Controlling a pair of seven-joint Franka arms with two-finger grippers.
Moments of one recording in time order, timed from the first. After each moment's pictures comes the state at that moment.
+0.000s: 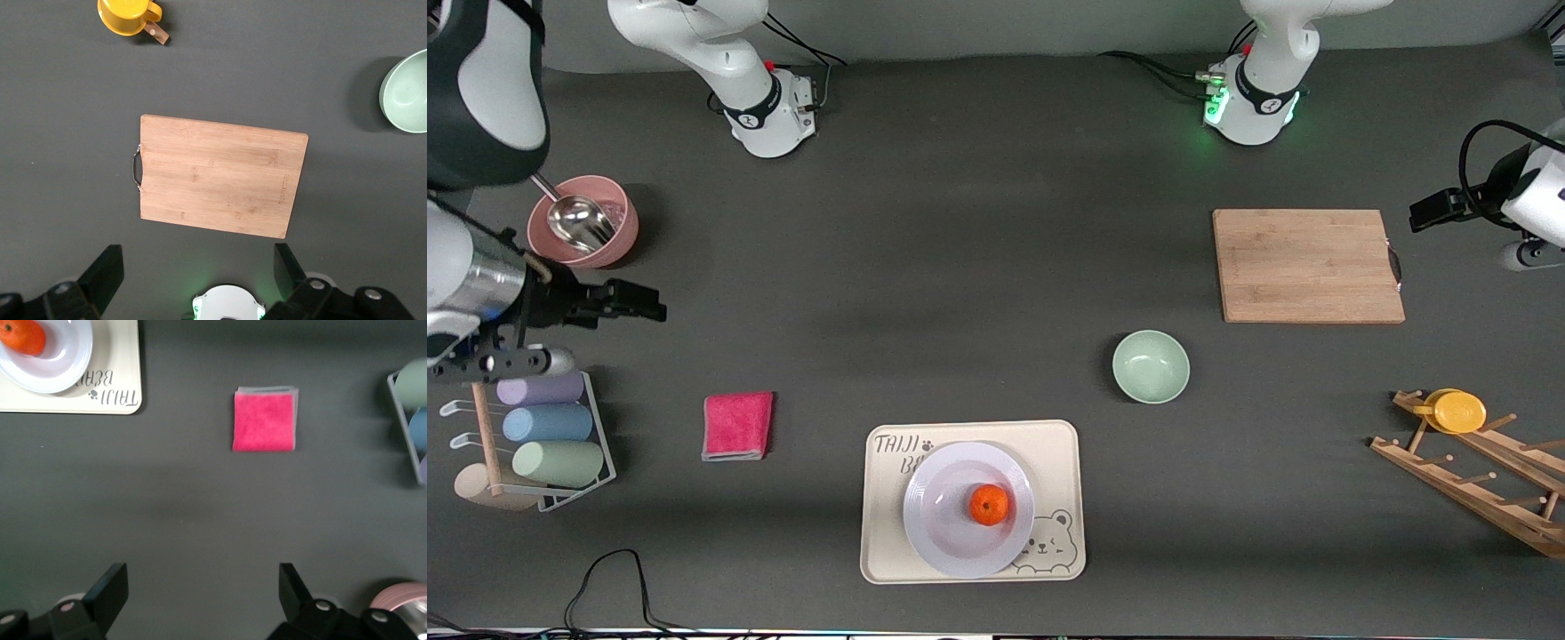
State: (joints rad) left arm 0.05 -0.13 0.00 -1.86 0.08 1.55 -0.06; right arm 0.17 0.19 -0.11 -1.45 0.12 1.52 0.05
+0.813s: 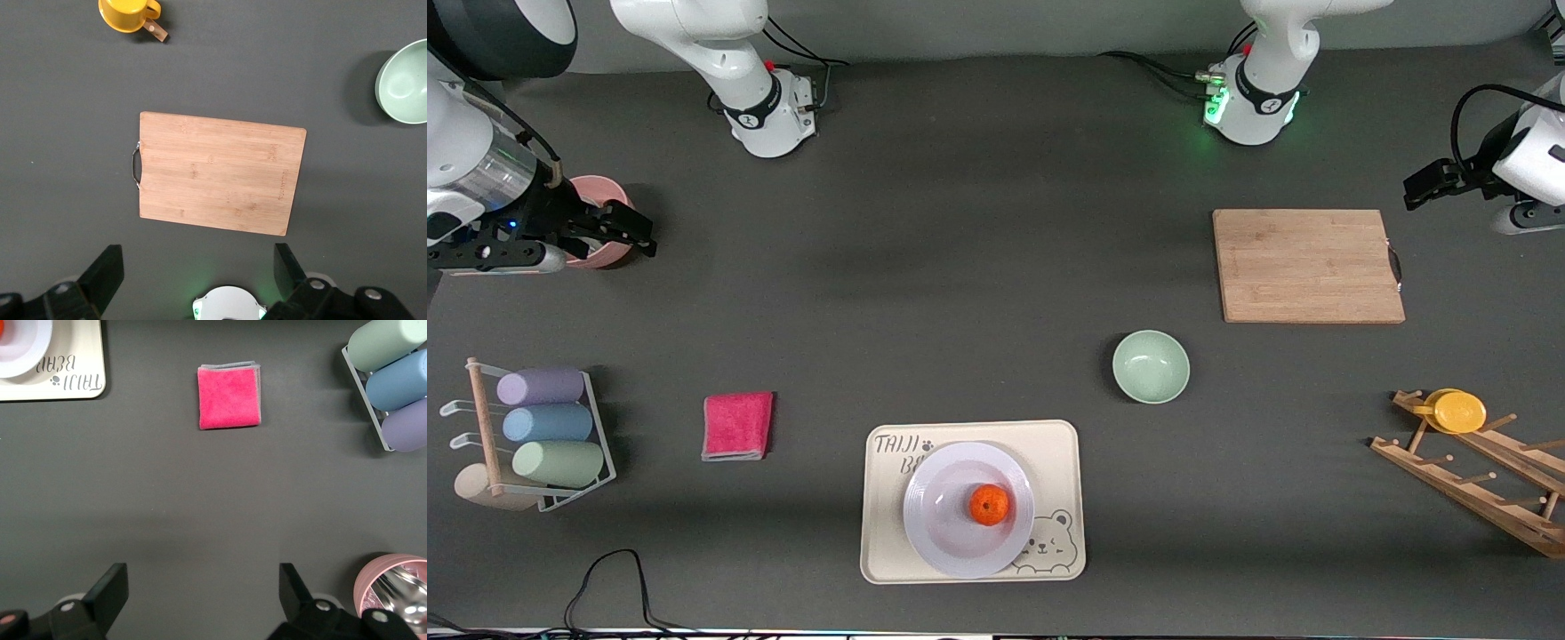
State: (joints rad) left arm 0.05 -0.23 0.00 -1.95 0.08 1.59 -0.05; right arm -0.04 -0.16 0.09 -1.89 0.03 1.71 0.06
